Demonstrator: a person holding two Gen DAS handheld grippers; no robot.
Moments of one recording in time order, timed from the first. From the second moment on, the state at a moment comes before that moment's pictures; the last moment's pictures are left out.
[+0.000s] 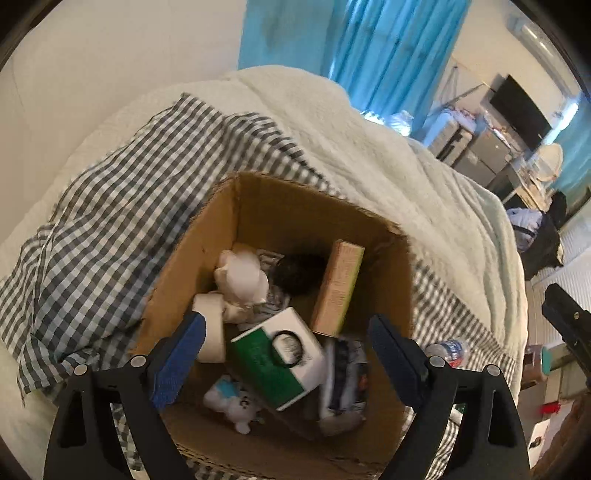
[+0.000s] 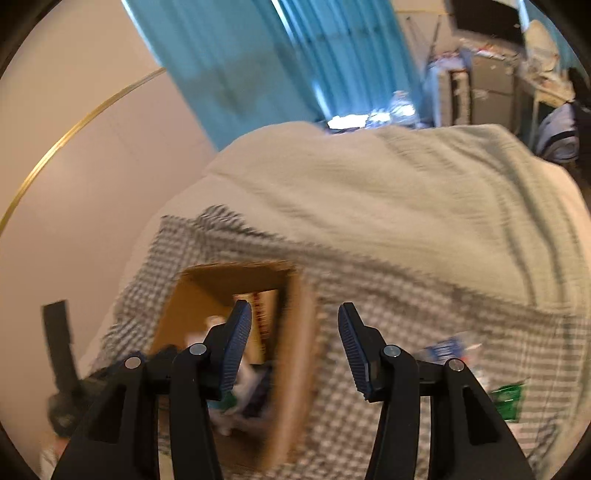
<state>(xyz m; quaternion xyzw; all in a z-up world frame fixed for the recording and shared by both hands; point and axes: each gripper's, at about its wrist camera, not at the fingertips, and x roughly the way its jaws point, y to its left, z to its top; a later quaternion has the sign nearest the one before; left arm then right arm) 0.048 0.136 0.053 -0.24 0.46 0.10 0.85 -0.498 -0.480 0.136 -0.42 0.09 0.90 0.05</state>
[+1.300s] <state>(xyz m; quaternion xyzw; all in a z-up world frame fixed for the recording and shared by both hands) 0.156 -0.175 -0.049 -0.03 0.50 -0.09 0.86 -0.389 -0.244 -0.027 -0.61 0.11 0.77 0.18</state>
